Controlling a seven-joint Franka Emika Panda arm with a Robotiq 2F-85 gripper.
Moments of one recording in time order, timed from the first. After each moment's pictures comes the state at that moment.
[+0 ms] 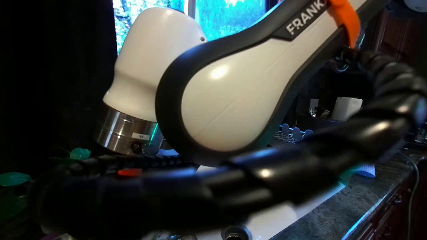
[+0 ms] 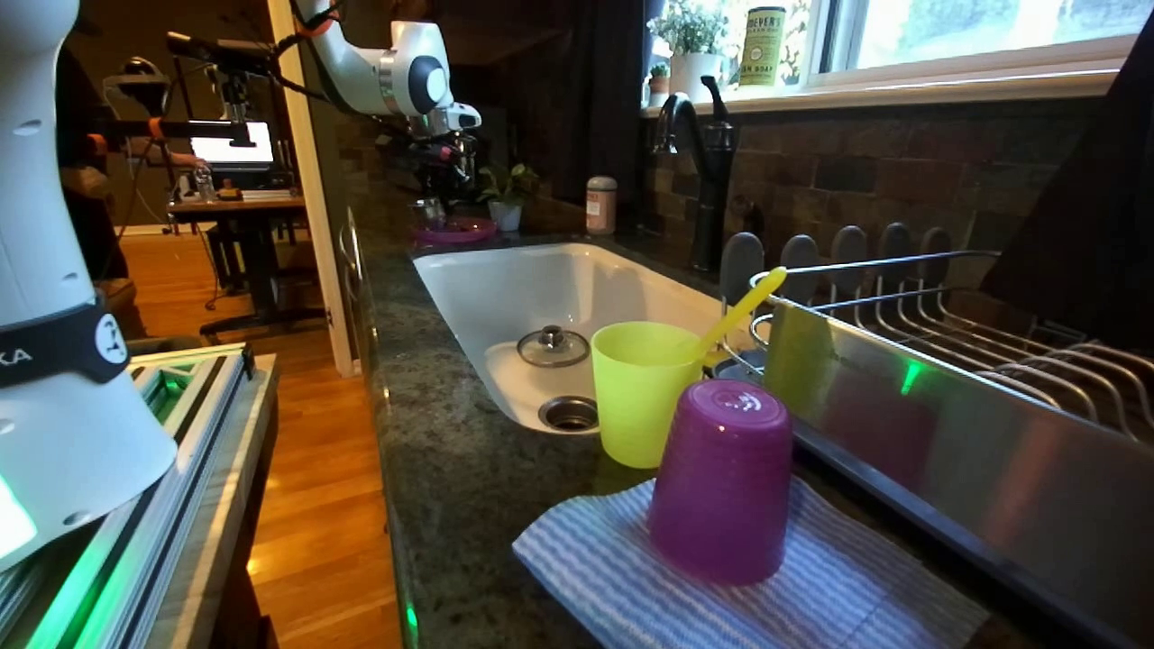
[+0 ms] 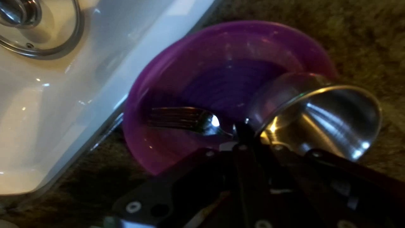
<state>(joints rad) 0.83 0.59 0.17 -1.77 -0.11 2.71 0.24</state>
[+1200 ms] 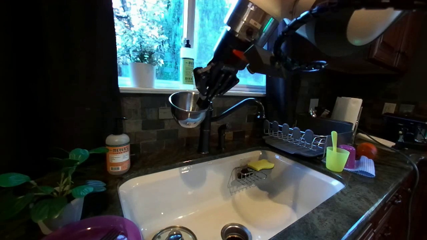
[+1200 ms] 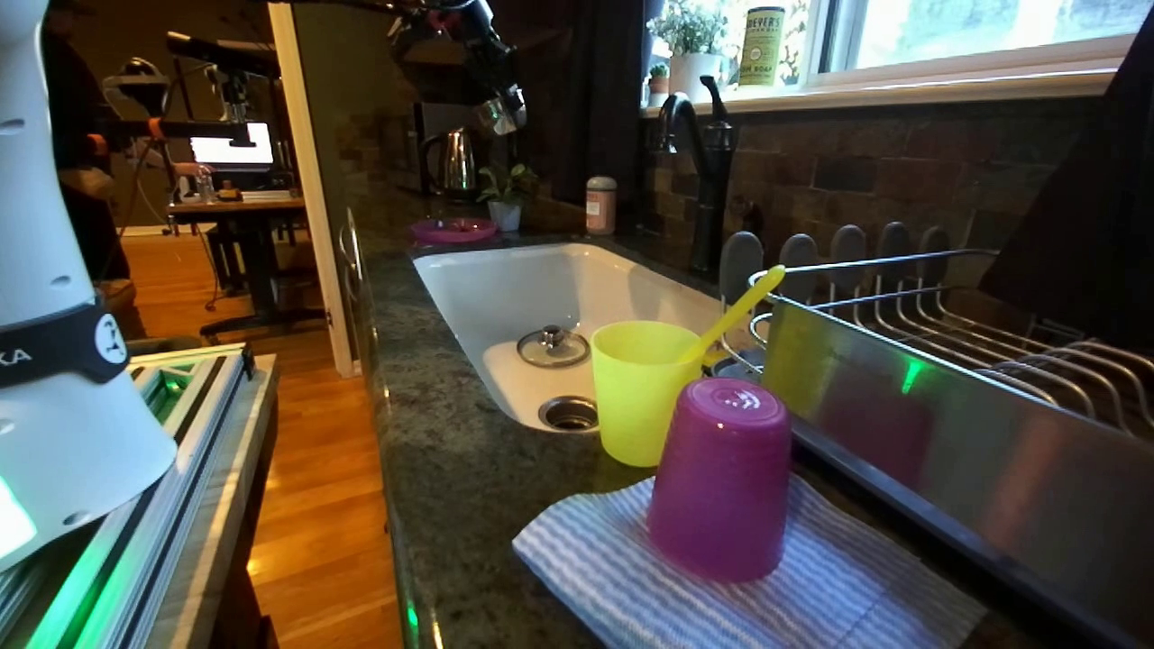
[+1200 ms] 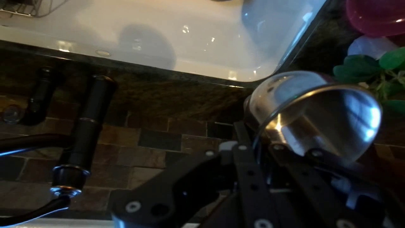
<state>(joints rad) 0.70 -0.09 0.03 -2.26 -0.64 2.67 0.96</state>
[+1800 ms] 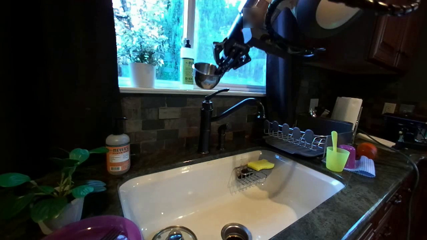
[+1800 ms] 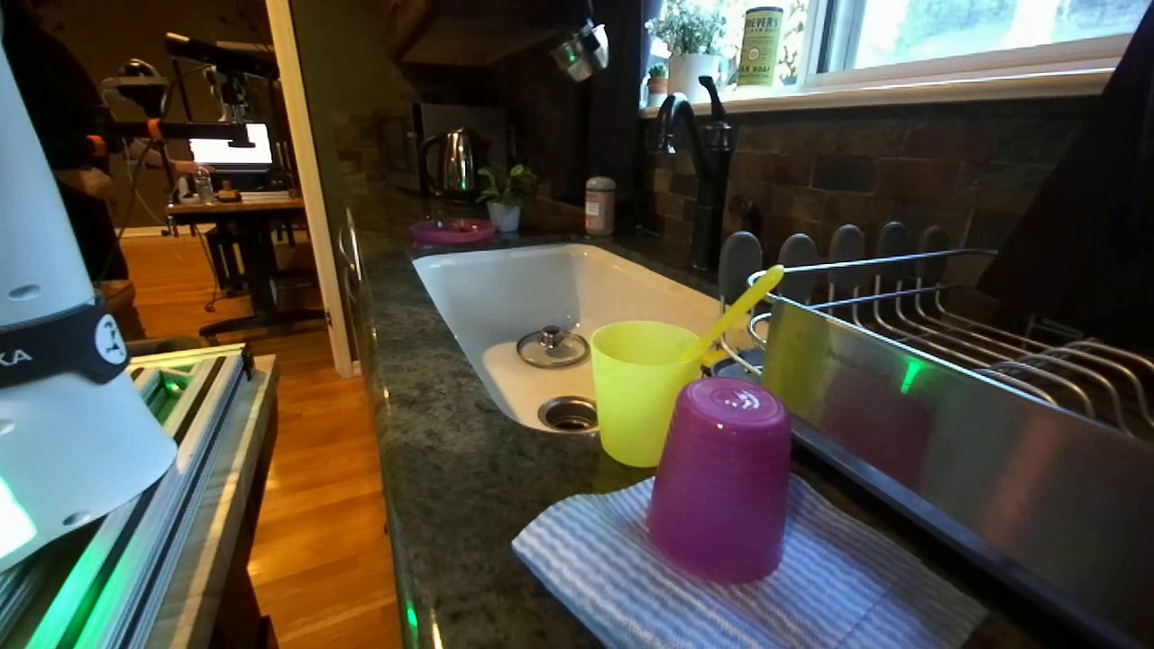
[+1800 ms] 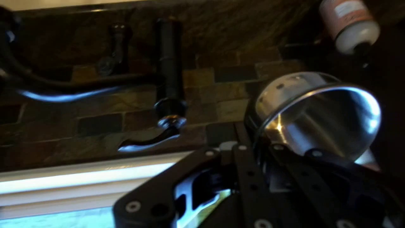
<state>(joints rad) 0.32 -0.16 0.17 -2.19 -0.62 2.67 1.04</state>
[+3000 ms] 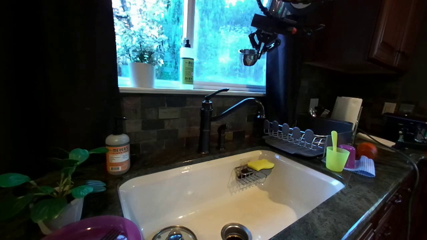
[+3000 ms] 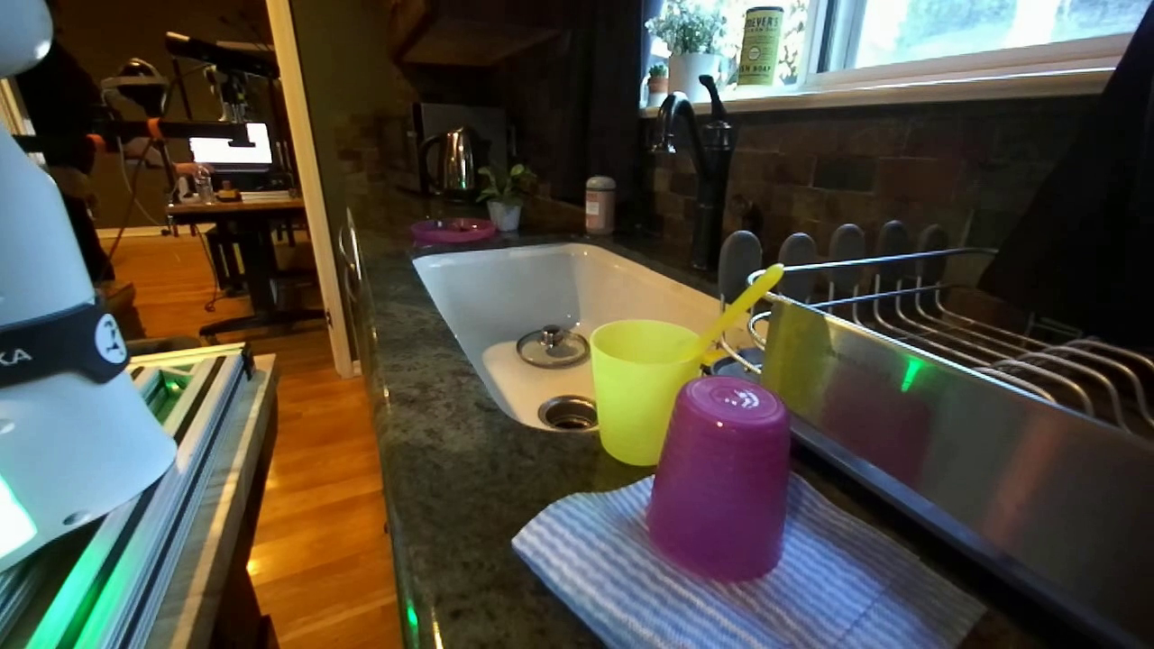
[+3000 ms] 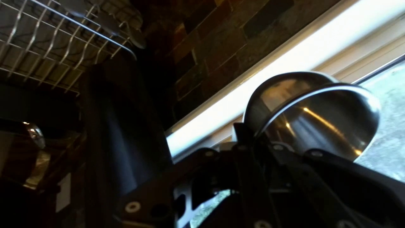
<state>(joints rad) 0.02 -0.06 0.13 -1.82 -0.58 2.30 1.28</state>
